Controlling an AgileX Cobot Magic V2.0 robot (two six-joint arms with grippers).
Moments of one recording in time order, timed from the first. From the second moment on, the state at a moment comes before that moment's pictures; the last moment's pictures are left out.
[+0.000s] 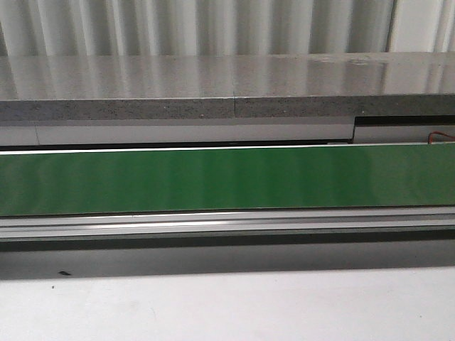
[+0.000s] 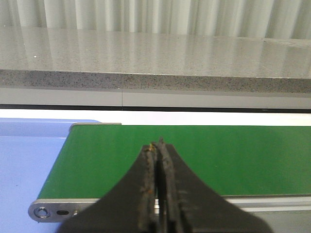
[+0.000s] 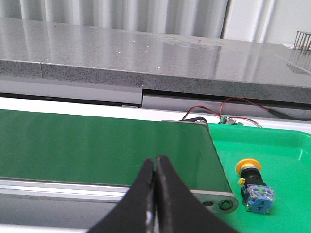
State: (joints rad) left arm -0.08 0.00 0.00 0.00 0.16 -0.06; right arm 0.02 -0.01 0.03 -0.09 0.08 0.08
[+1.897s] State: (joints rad) left arm -0.08 0.00 0.00 0.00 0.16 -0.06; right arm 0.01 1.18 -1.02 -0.07 0.95 0.08
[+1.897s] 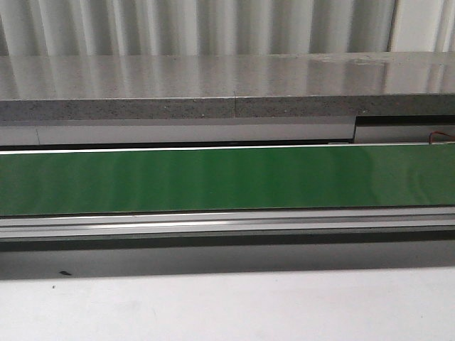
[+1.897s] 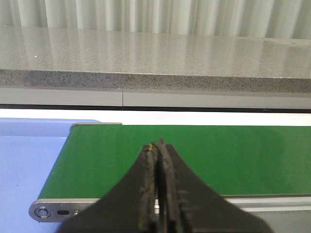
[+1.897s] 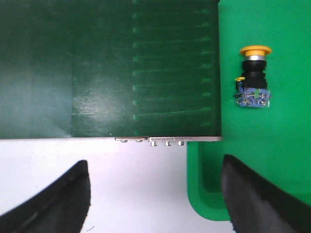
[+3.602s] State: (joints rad) left arm -0.08 0.00 0.00 0.00 0.16 -0.06; right arm -0.43 2.03 -1.40 0.03 0.92 -0.14
